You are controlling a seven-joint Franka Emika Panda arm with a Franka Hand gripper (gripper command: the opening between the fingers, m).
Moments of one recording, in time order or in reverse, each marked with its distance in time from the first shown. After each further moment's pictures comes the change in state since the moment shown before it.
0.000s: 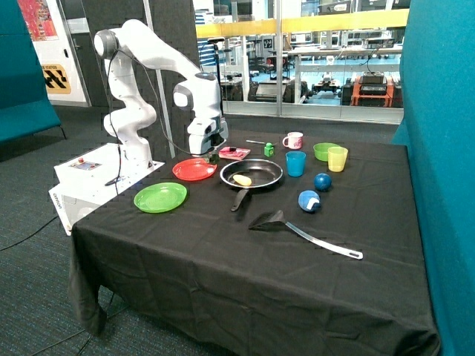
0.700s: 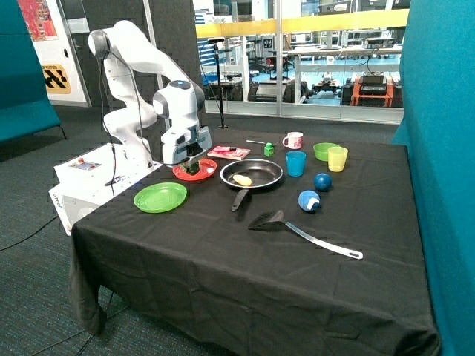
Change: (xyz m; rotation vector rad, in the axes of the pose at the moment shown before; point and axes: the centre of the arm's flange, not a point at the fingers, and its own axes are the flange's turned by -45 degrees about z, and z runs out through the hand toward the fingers) arm -0.044 0.072 0.016 -0.005 0.003 0.145
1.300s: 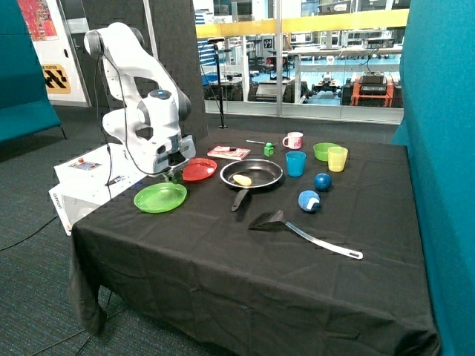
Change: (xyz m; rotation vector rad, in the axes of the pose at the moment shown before) arm -0.040 0.046 0.023 0.001 0.000 0.021
